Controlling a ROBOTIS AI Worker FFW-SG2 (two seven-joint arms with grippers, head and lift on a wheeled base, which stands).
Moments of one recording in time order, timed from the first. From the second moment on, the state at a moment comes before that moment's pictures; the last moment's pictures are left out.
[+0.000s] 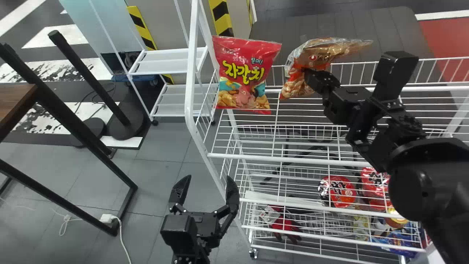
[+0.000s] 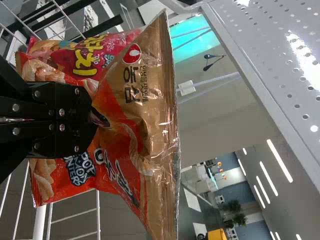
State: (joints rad) left arm 0.59 0.25 -0.15 -1.77 0.06 -0.29 0.32; right arm -0.18 0.00 0.31 -1.47 -0.41 0.19 0.16
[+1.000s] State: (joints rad) left arm 0.58 0.25 -0.15 -1.74 0.07 -0.33 0.32; right arm -0.25 0.00 0.42 -1.25 -0.50 0.06 0.02
